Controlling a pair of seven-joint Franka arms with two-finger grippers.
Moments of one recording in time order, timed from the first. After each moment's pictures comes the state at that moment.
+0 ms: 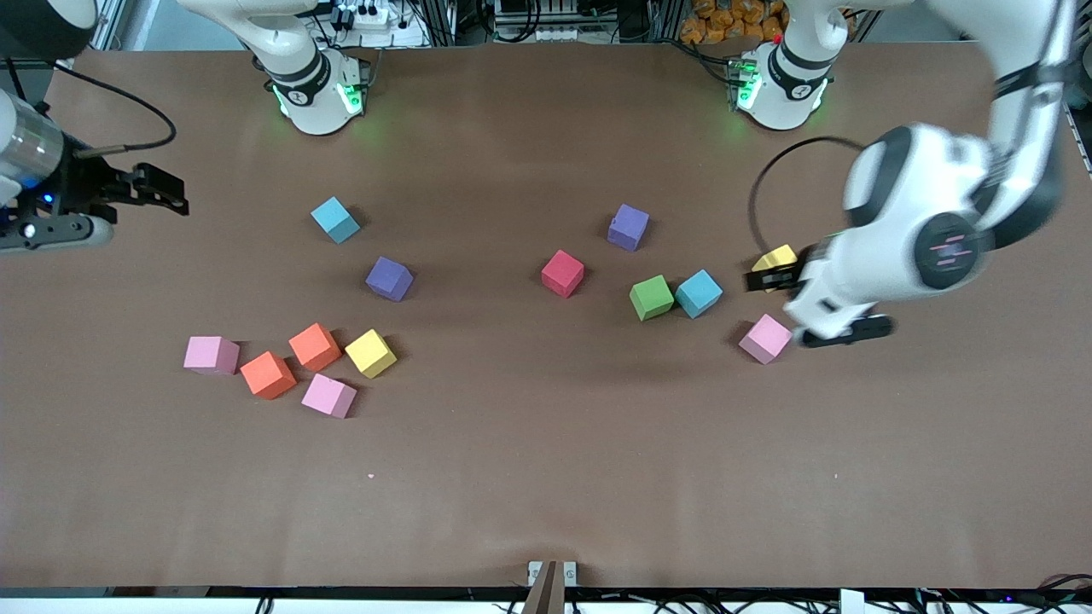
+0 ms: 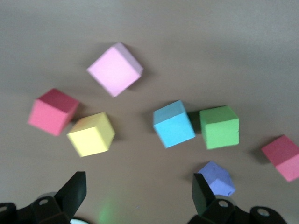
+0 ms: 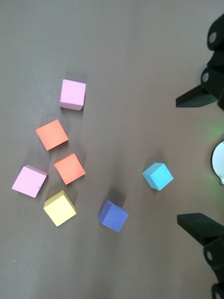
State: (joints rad) left arm -0.14 0.33 -0.18 -1.69 -0.06 1.74 -0.47; right arm 0.02 -0.01 0.02 -1.67 0.00 1.51 -0.08
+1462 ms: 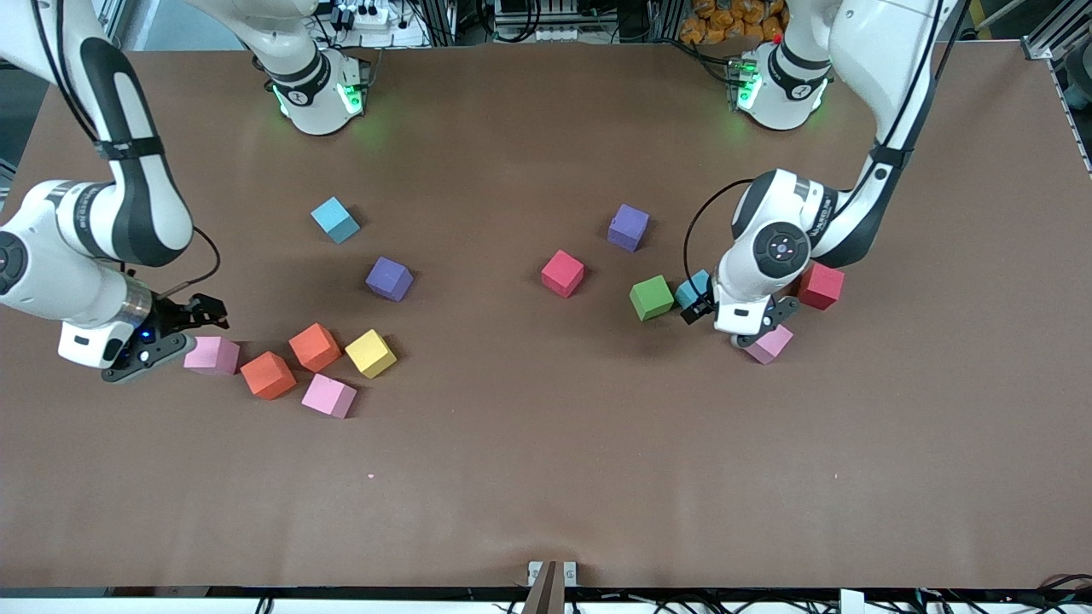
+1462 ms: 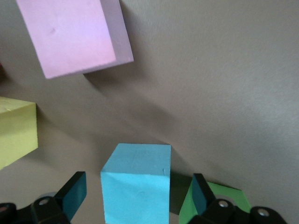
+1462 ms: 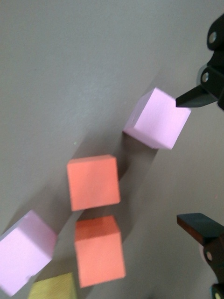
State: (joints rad) left arm -0.24 0.41 -0.18 -2.05 0.02 2.30 -1.04; right arm -0.16 0.31 0.01 -1.95 0.00 2.22 -0.66
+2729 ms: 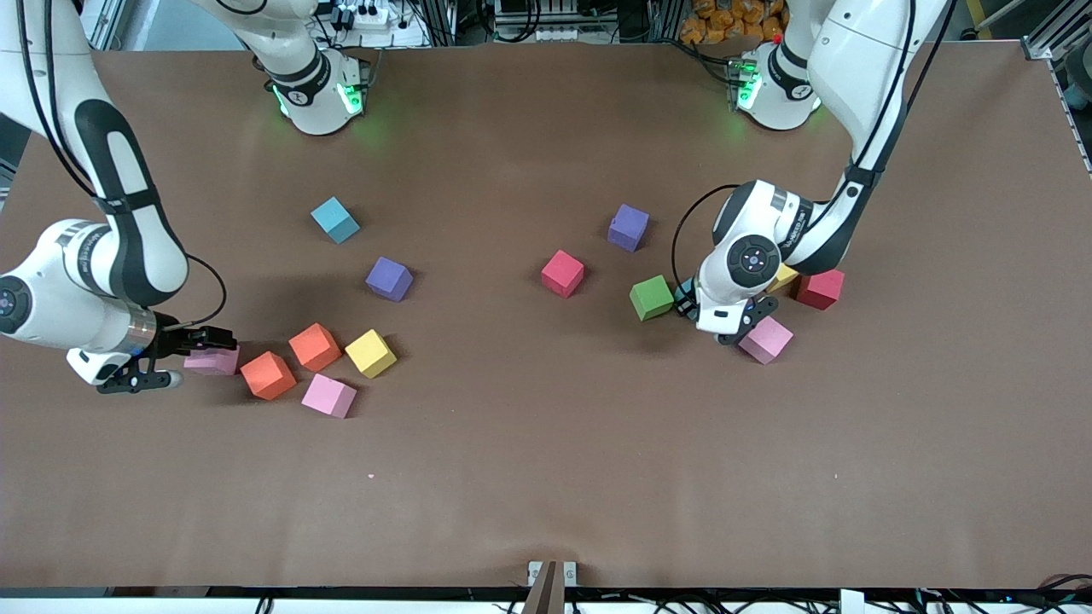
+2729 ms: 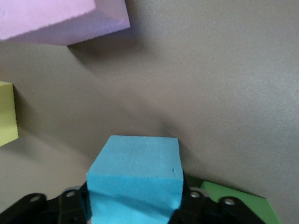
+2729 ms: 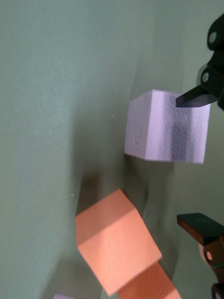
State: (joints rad) left arm -0.27 0.47 -0.18 -2.05 0.02 2.31 -1.08; right arm -0.21 0.49 0.01 -1.87 0.03 2.26 -0.32
